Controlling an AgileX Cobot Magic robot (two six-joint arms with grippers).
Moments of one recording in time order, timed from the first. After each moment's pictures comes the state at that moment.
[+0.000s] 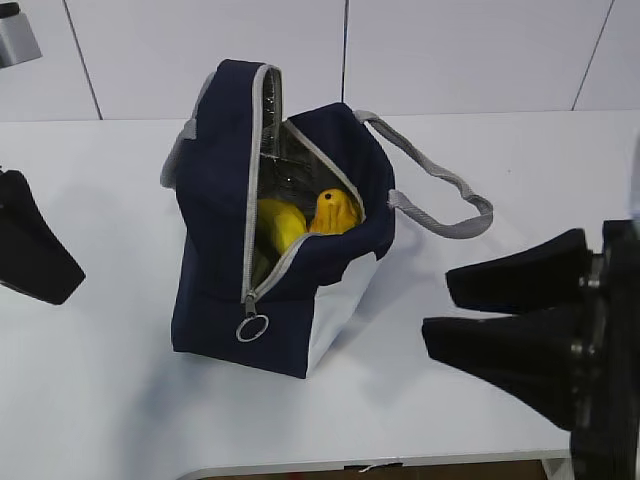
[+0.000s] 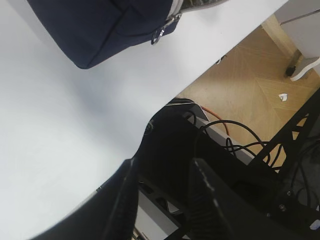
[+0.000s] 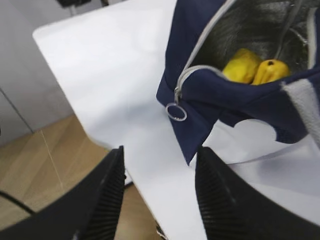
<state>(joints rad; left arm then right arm) -0.35 1.30 -1.10 -0.46 1.22 0.31 0.41 0.95 -0.50 1.42 0.56 -1.66</state>
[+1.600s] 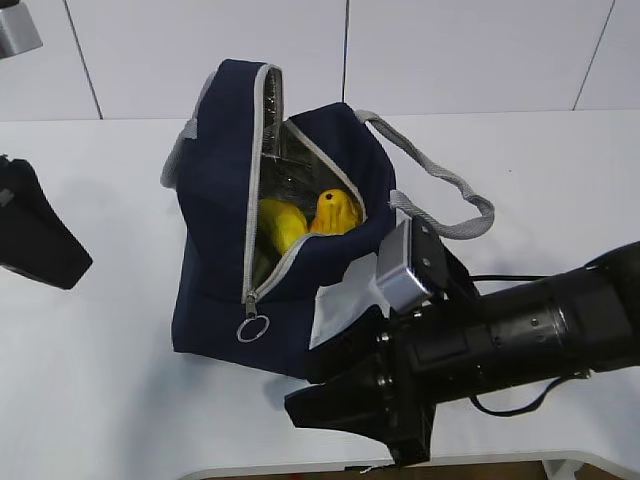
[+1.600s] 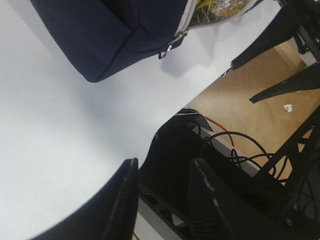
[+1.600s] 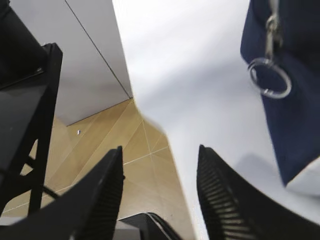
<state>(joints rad) -0.35 1.30 -1.10 -0.46 1.18 0.31 0.41 1.72 -0.65 1.77 0.93 -2.25</state>
